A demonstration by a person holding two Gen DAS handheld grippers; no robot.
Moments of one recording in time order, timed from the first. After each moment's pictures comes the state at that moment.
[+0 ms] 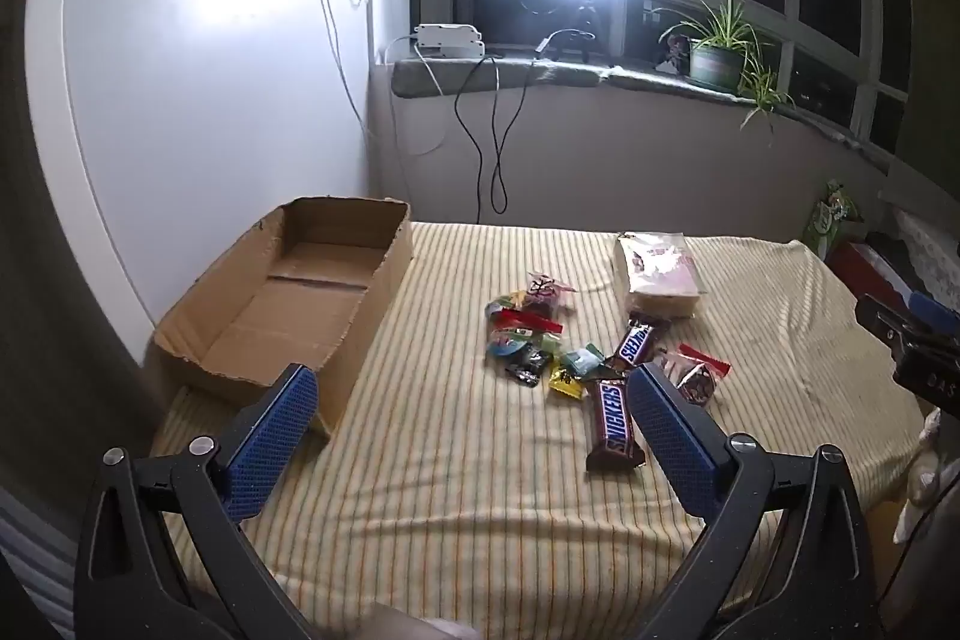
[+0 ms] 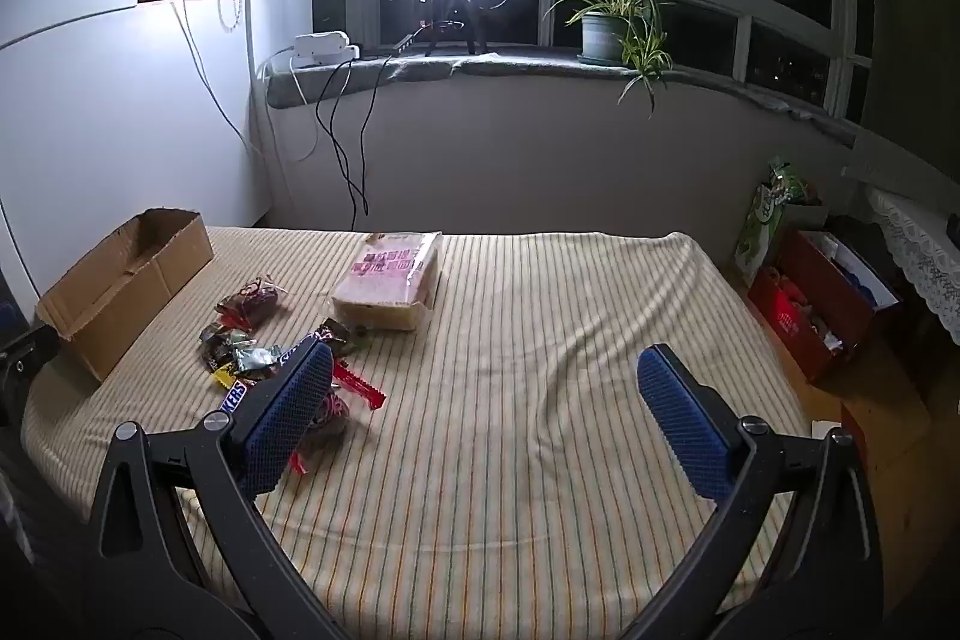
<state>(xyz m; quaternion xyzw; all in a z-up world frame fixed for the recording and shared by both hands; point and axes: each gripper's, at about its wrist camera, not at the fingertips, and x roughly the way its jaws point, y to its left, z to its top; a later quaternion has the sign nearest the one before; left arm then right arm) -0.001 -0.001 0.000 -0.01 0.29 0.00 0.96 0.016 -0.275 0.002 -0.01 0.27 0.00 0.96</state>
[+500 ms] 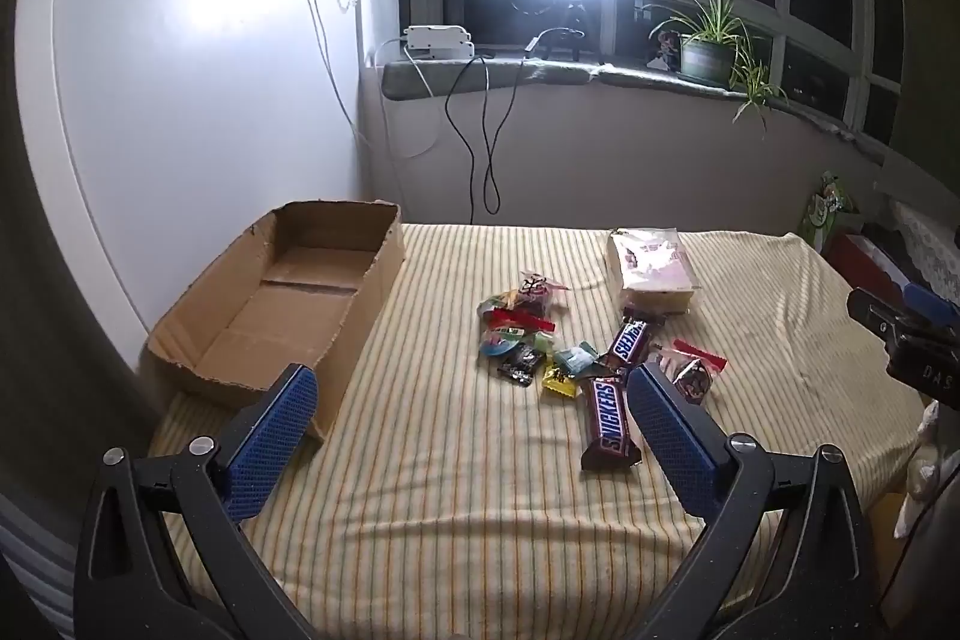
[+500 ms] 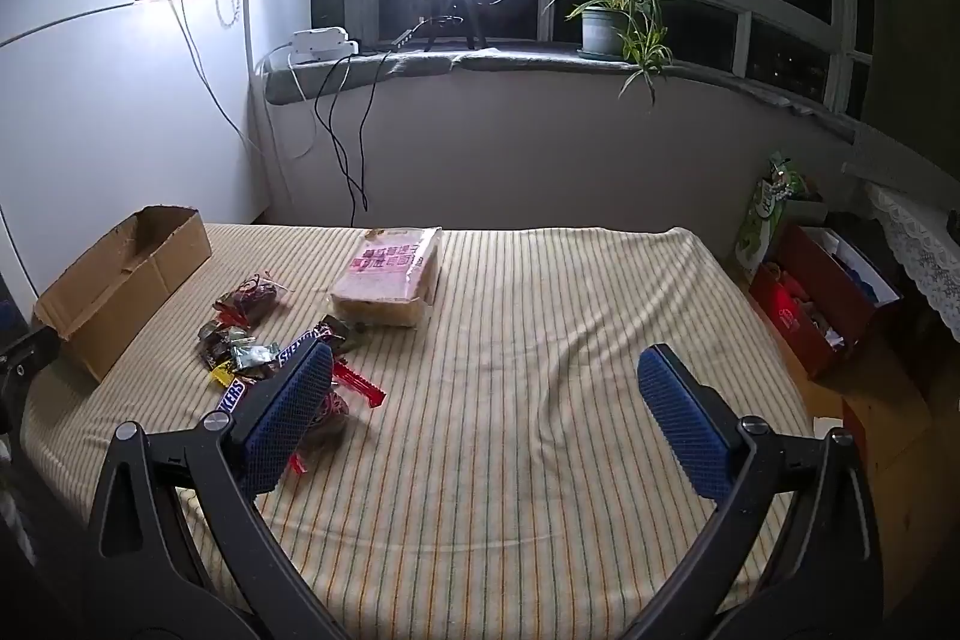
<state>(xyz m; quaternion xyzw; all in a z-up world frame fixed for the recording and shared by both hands) 0.000 -0.004 0.002 0.00 0.30 0.00 0.96 0.021 -0.276 -0.002 -0.01 0.28 0.00 0.96</state>
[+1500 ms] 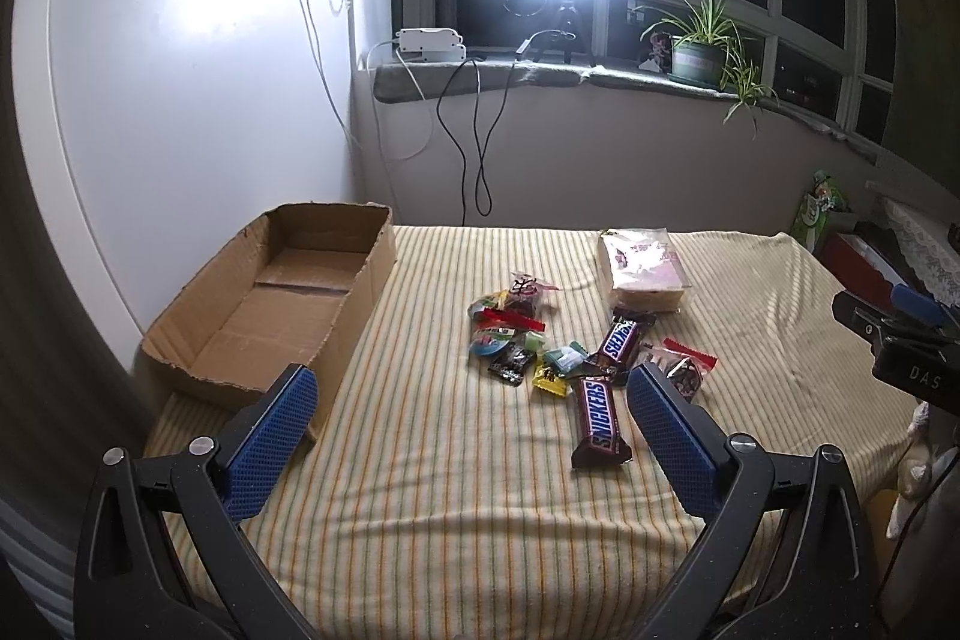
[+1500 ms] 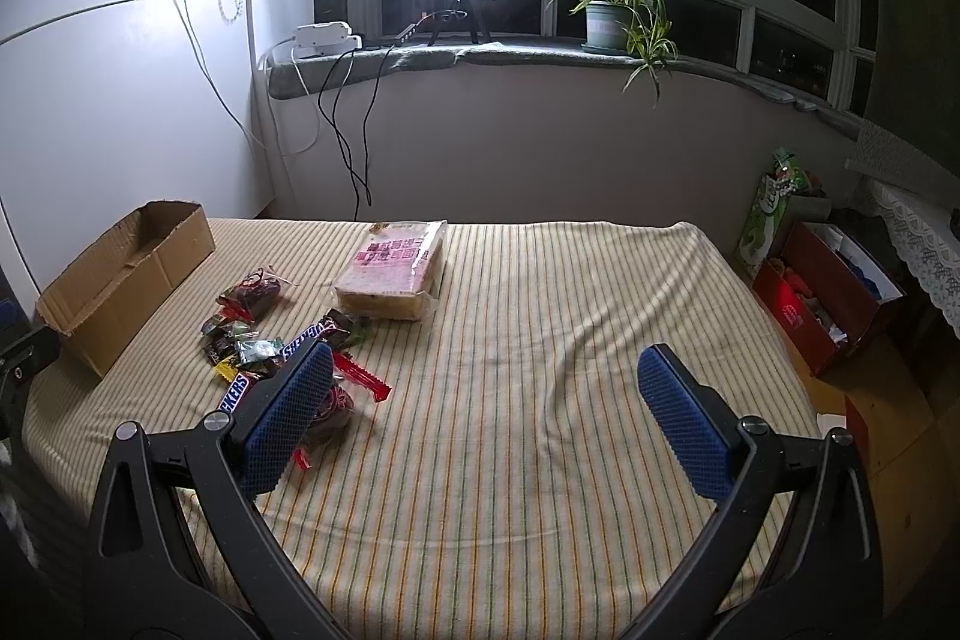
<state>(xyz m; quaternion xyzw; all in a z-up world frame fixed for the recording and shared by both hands) -0.003 -0.008 0.001 0.00 0.29 -0.01 0.96 0.021 -0.273 -0.005 0.00 0.29 0.00 0.96</state>
